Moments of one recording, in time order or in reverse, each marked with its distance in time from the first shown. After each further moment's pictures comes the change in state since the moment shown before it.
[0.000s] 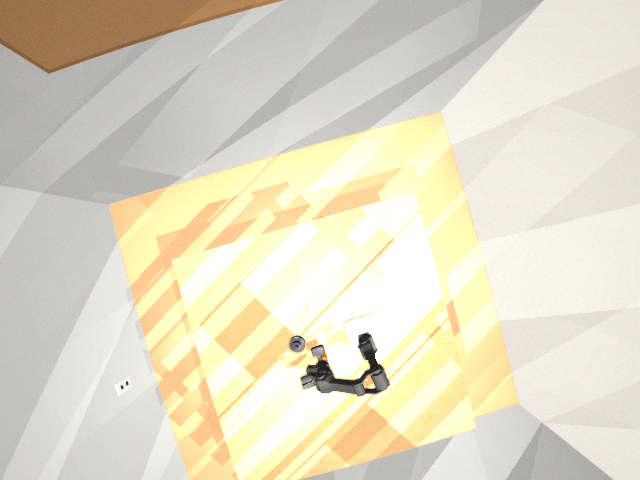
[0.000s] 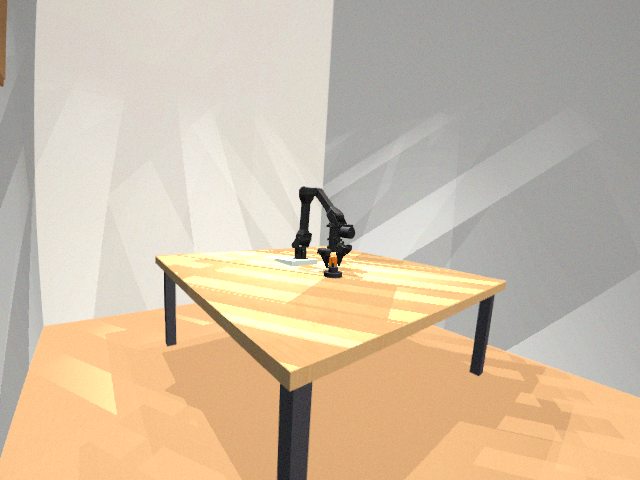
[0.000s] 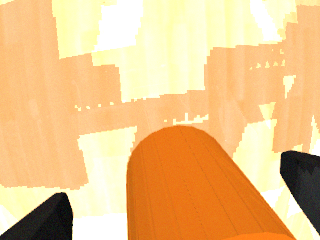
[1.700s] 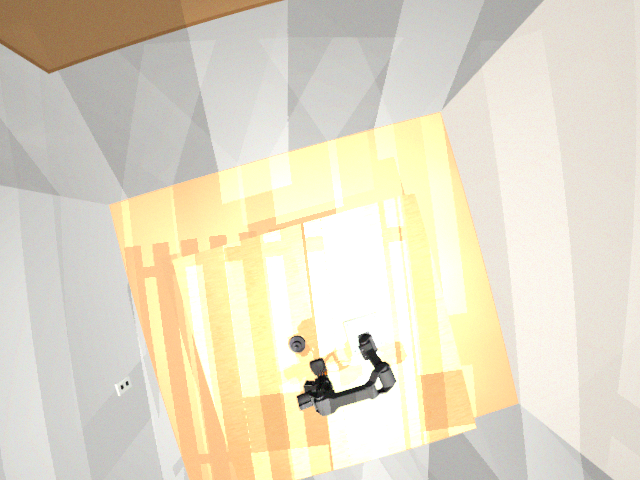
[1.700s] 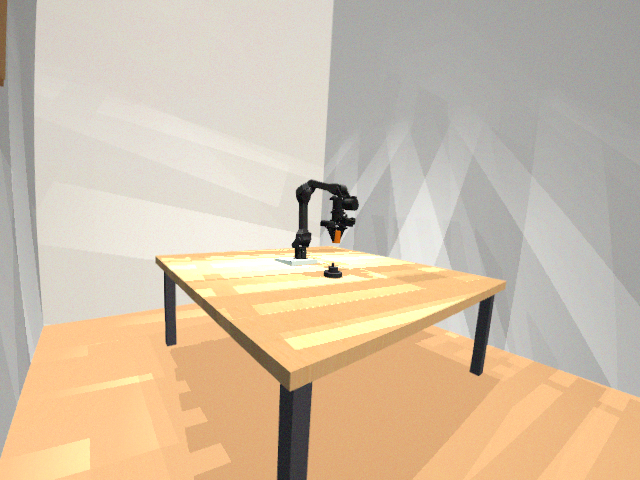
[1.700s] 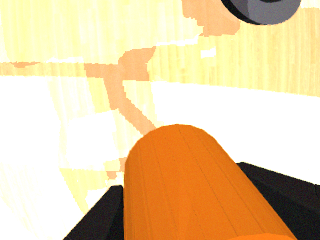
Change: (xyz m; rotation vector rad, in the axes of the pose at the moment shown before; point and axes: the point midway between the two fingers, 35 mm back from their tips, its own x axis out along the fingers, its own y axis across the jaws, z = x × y) arm -0.135 0.006 0.005 0.004 0.006 -0.002
